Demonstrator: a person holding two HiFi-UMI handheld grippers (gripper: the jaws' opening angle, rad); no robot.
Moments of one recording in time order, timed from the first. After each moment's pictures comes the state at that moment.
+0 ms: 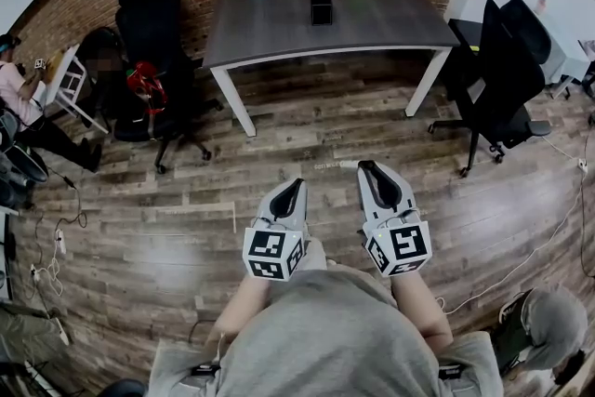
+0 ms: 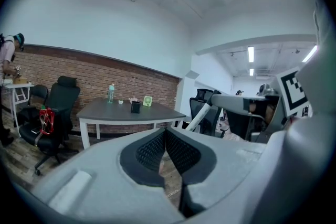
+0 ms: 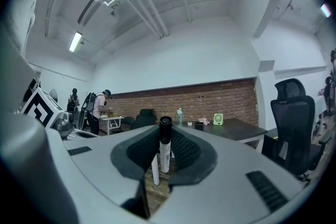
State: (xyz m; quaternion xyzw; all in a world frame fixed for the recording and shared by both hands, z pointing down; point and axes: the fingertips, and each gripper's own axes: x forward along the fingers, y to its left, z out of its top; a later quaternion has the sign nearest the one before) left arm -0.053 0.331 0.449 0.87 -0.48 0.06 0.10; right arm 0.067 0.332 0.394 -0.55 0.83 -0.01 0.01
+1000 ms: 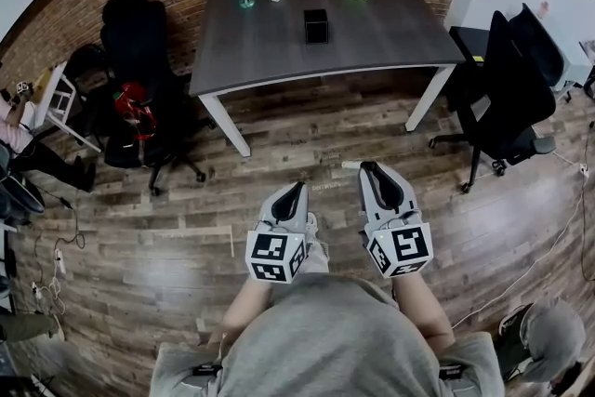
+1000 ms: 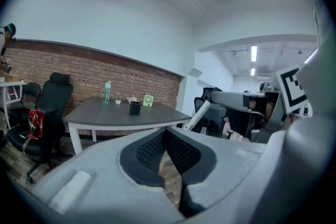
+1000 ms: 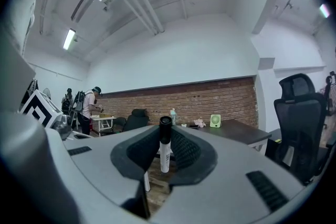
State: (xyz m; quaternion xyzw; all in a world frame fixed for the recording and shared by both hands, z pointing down) left arm -0.032 0.196 0.458 0.87 -0.48 0.07 0.11; right arm 0.091 0.198 0.397 -0.57 0.82 -0.01 0.01
